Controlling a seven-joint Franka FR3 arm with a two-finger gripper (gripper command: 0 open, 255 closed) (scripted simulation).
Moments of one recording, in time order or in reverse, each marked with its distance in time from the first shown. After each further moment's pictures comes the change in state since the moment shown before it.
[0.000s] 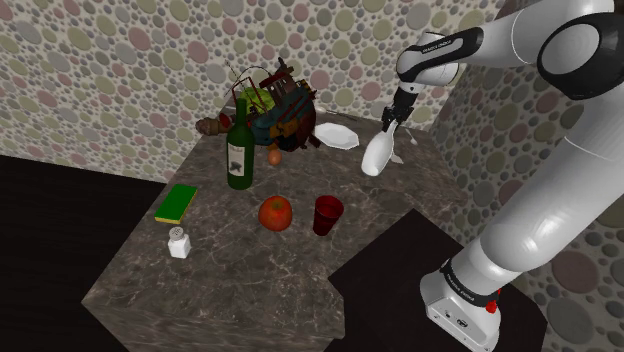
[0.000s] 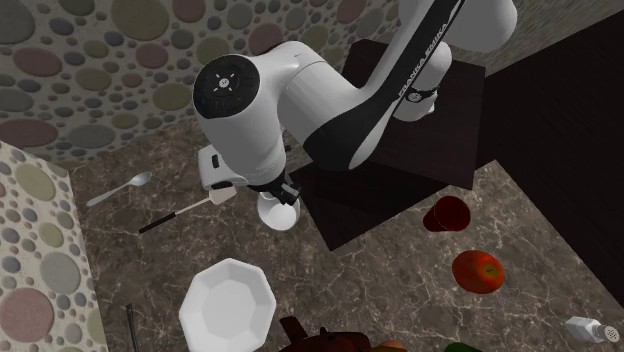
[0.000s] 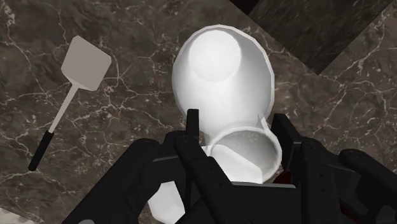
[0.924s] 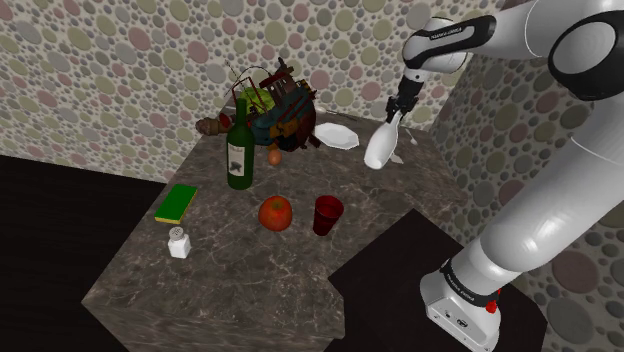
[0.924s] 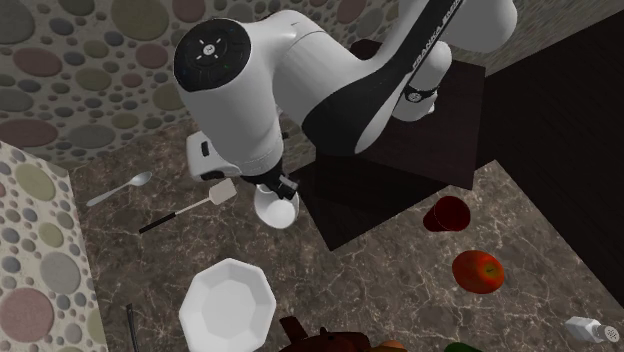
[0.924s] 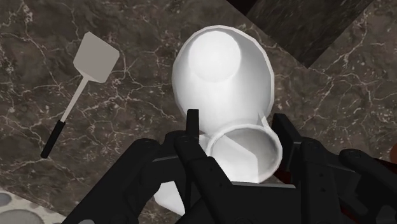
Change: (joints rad) arm 0.003 -0.043 -0.002 0.056 -0.019 -0.097 0.014
